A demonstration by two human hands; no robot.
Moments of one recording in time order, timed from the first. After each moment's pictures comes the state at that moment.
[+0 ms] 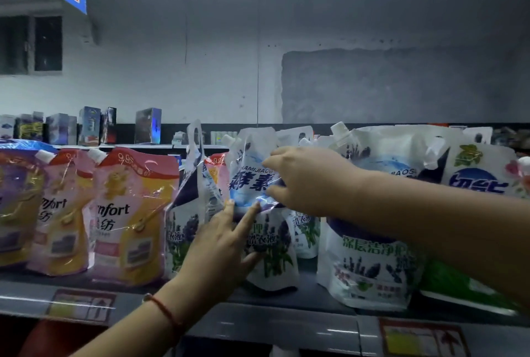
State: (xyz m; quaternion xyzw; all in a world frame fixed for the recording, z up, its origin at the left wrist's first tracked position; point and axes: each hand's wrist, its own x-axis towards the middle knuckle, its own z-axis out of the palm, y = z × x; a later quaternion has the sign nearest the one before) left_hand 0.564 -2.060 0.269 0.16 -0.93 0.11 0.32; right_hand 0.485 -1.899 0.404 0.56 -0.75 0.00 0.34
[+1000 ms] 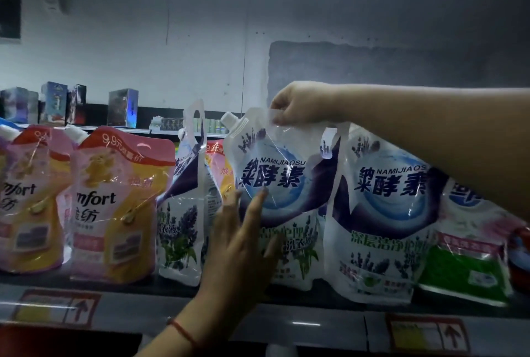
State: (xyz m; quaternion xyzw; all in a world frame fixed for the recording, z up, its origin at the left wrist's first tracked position) left_hand 0.543 -2.048 0.238 0.07 -0.84 -0.11 0.52; right_hand 0.458 -1.947 0.491 0.50 -0.84 0.10 0.21
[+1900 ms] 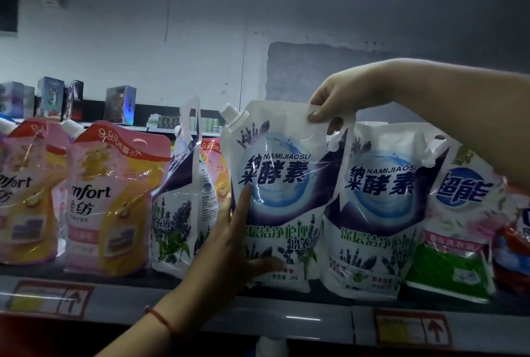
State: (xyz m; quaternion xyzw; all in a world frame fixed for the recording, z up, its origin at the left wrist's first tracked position) left_hand 0.546 -2.062 0.239 0.02 -0.88 -0.21 0.43; right_hand 0.435 -1.886 0.519 0.48 -0.87 0.11 0.04
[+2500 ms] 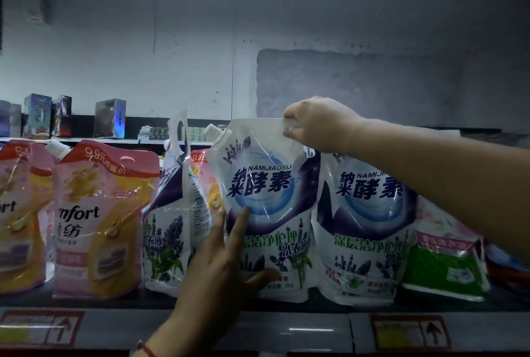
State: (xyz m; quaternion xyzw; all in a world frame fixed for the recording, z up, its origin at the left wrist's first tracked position) left_hand 0.561 -2.047 0.239 0.11 -0.91 -0.08 0.39; right_hand 0.441 -1.904 0.469 0.46 -0.82 0.05 0.35
